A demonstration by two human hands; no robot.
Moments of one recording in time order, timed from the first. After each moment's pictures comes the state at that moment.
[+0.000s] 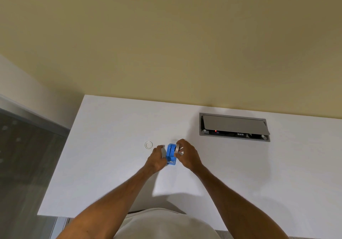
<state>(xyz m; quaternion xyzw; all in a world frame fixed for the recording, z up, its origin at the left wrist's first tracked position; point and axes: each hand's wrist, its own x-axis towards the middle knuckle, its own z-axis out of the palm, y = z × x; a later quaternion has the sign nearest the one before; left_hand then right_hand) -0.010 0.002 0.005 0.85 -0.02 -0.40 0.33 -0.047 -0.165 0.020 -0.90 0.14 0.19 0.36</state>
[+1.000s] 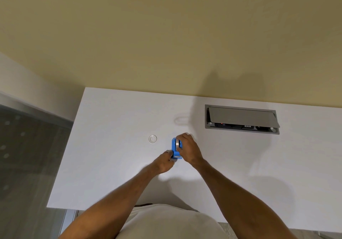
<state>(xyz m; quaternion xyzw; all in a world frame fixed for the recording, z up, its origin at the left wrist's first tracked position) -0.019 0.000 -0.012 0.82 -0.11 -0.49 0.27 -0.030 -0.156 -0.010 -0.93 0.09 0.21 0.29</state>
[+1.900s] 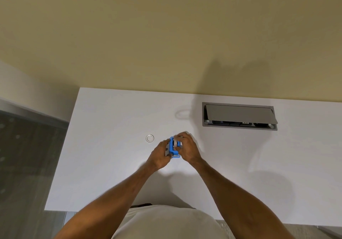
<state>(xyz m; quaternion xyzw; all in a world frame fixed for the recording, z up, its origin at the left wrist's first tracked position) -0.006 -0.005 -0.016 0.84 -0.04 -0.42 0.35 -0.031 -0.160 -0.013 -0.89 0.13 0.21 0.38</state>
